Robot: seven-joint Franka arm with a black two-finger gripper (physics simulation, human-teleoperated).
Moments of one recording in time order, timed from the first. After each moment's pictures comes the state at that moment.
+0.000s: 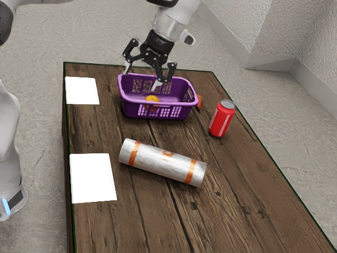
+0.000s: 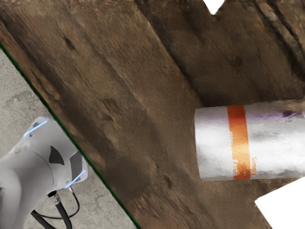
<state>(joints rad) -0.09 -0.22 0.05 -1.66 -0.10 1.05 -0.91</state>
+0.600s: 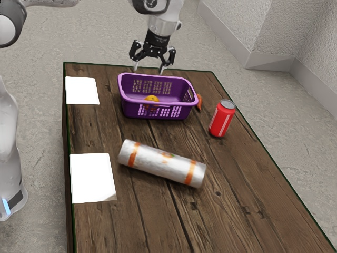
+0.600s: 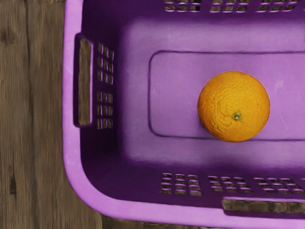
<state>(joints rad) 0.00 -0.19 0.24 -1.78 0.07 1.52 -1.32</state>
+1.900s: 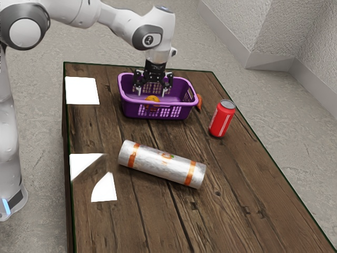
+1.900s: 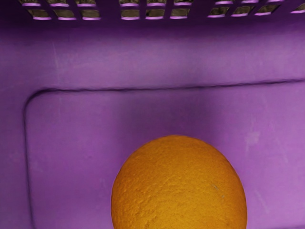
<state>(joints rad) 0.13 -0.06 0.24 -2.03 -0.05 1.99 -1.08</state>
